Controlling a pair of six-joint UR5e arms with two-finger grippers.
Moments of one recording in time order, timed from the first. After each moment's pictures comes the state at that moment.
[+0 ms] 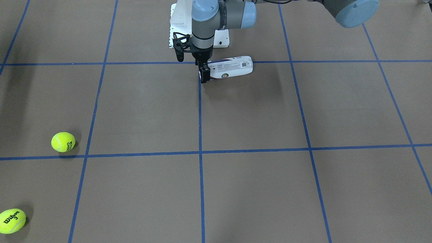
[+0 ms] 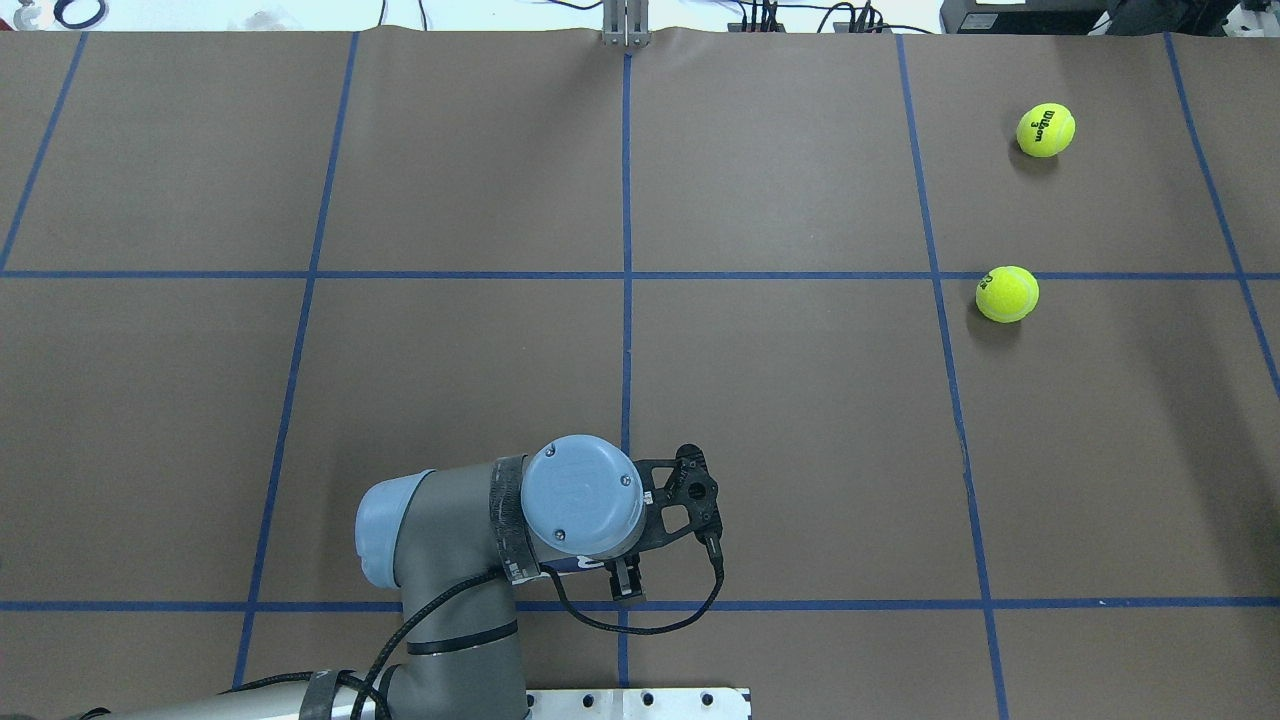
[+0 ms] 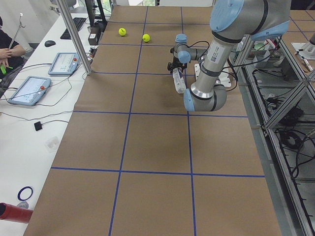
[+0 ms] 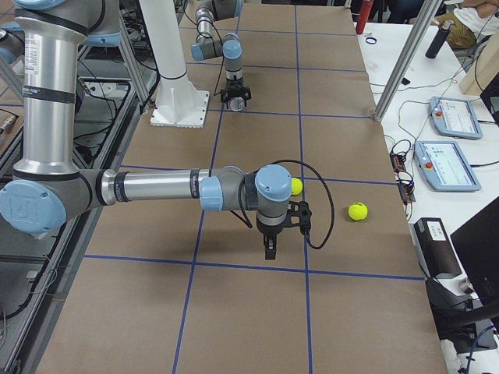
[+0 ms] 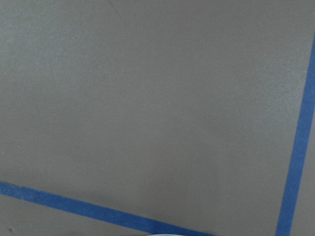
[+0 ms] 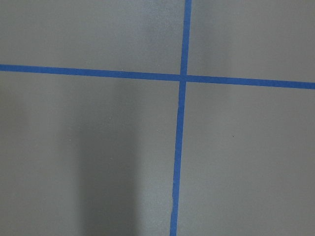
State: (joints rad) left arm -0.25 -2.30 -1.64 -1.63 -1.71 -0.06; right arm 1.53 -1.69 1.77 -1.57 2.34 0.04
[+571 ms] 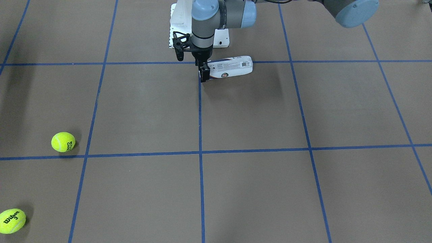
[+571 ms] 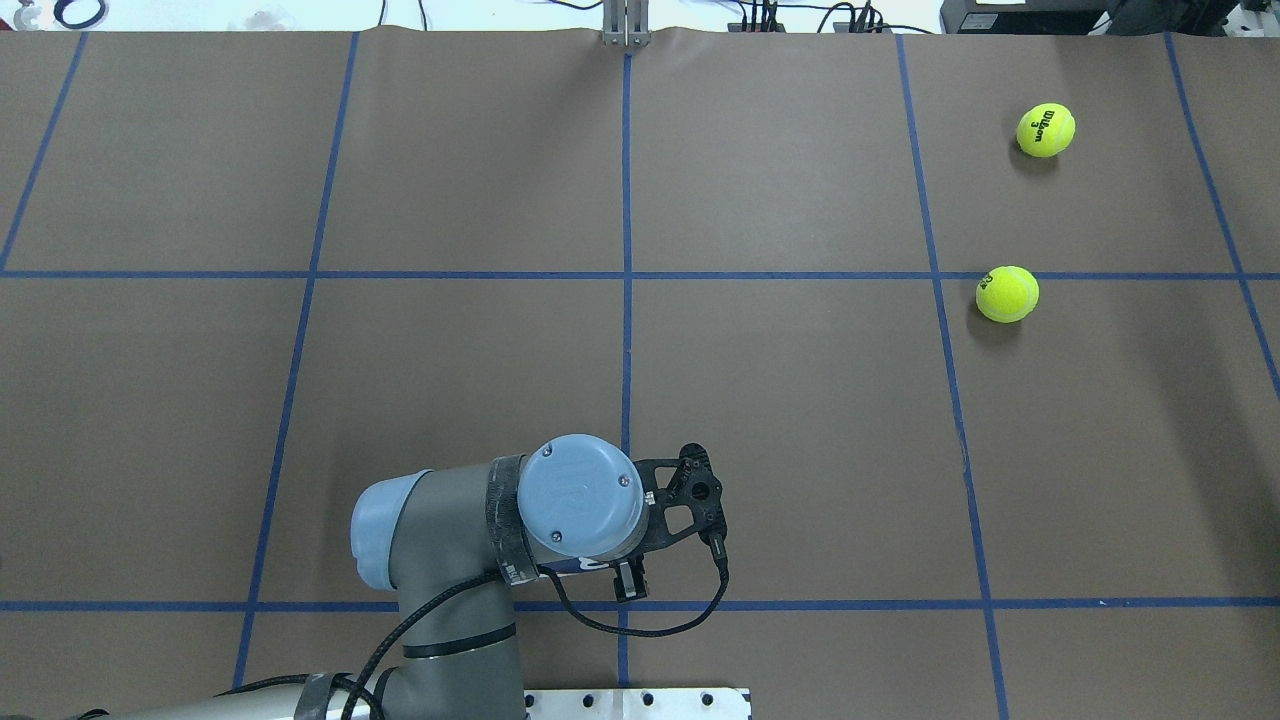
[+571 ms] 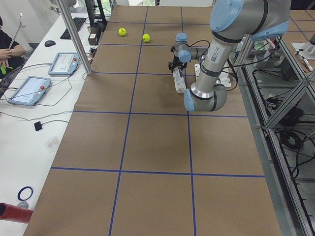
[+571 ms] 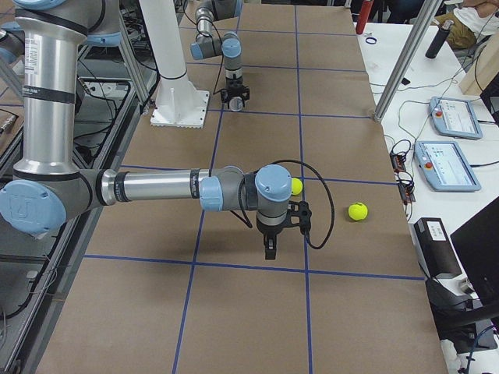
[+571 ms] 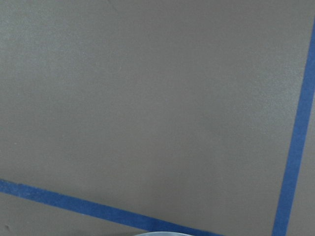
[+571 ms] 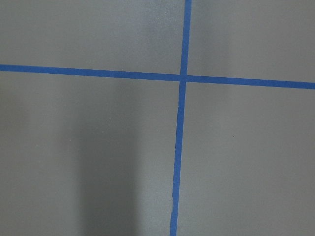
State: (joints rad) left arm -0.25 -2.31 -1.68 -1.63 -1.71 -0.07; right arm 1.53 -1.69 1.78 -1.57 2.34 0.04
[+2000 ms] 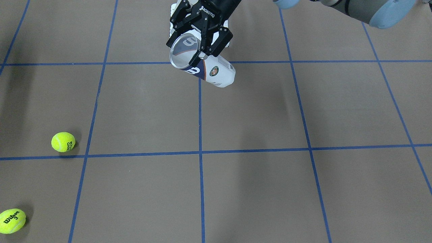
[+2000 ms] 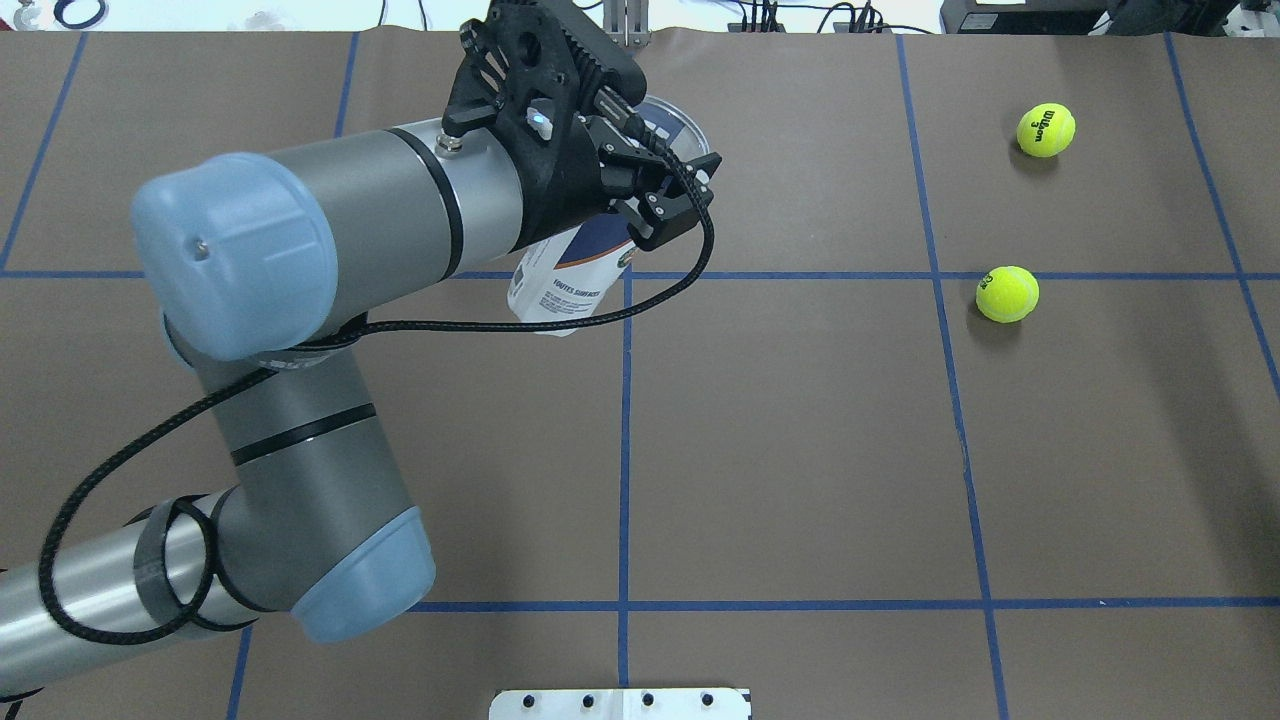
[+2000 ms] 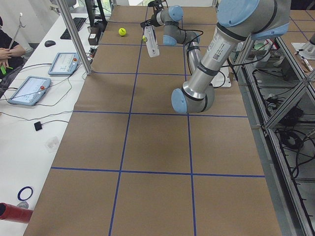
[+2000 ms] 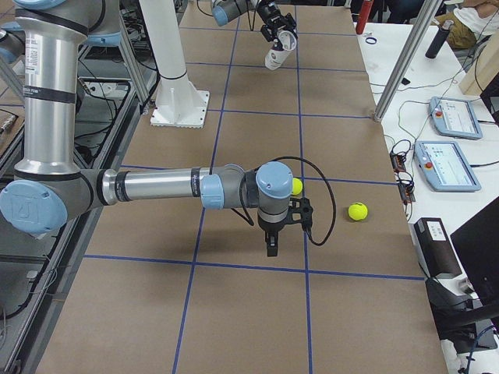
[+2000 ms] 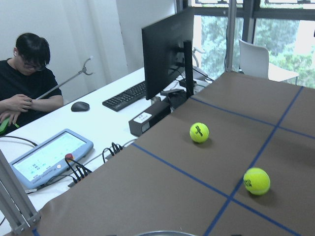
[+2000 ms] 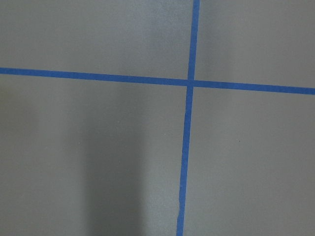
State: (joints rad) left arm -0.55 -2.30 -1.87 -2.27 -1.40 -0.45; right arm 1.53 -1.68 1.78 -1.57 2.36 0.04
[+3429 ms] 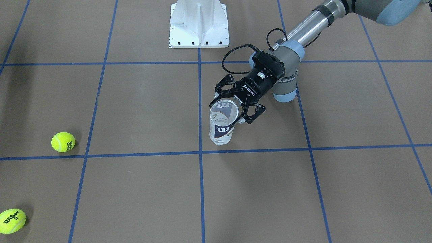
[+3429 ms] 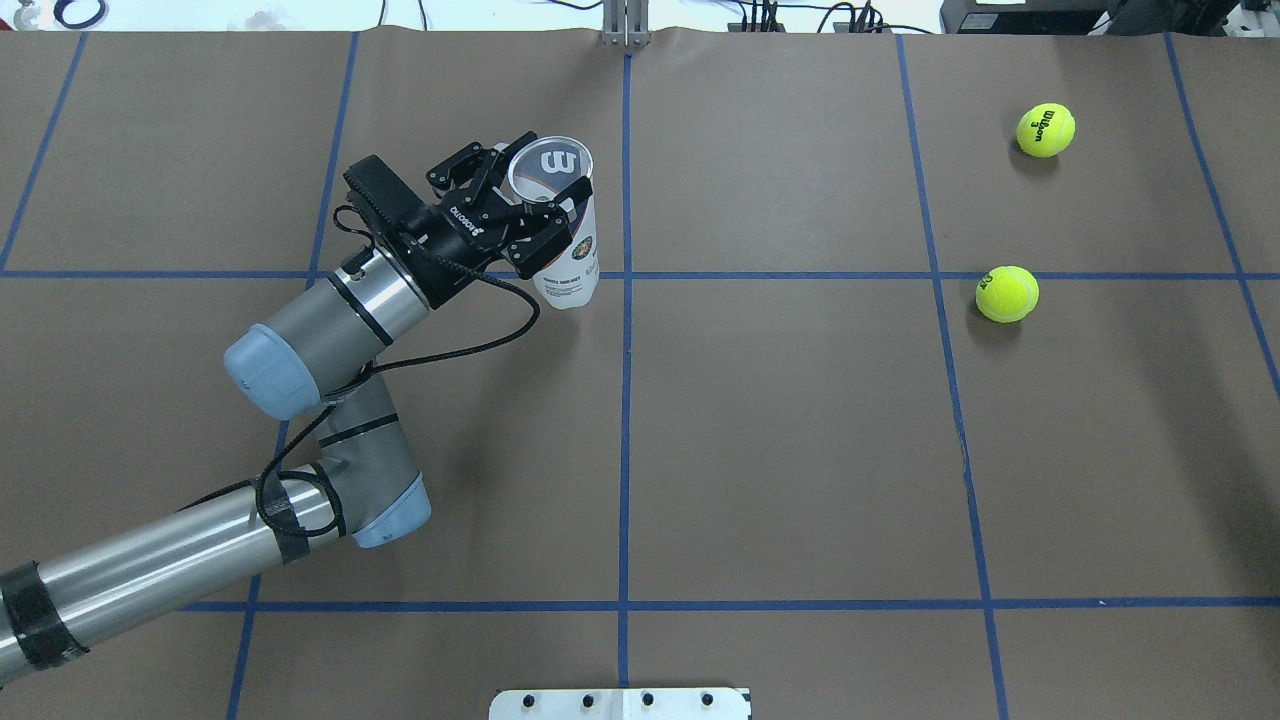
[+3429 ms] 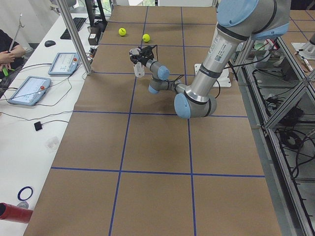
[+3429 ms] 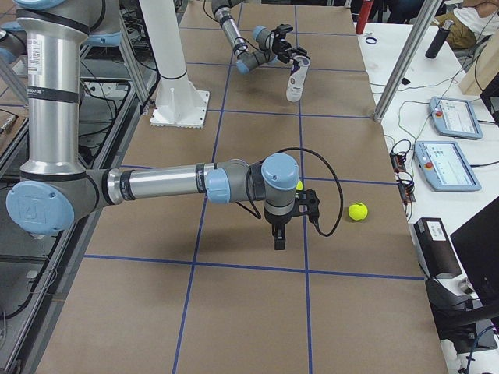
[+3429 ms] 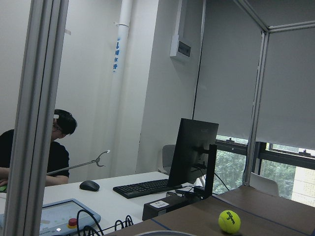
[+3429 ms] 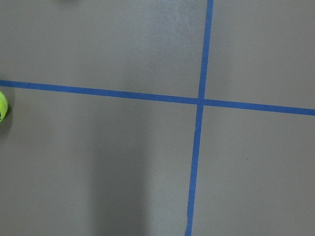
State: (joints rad) left arm -0.53 -2.23 -1.18 -3.48 -1.23 -0.50; right arm 1.53 -1.65 1.79 -1.57 2.36 0.04
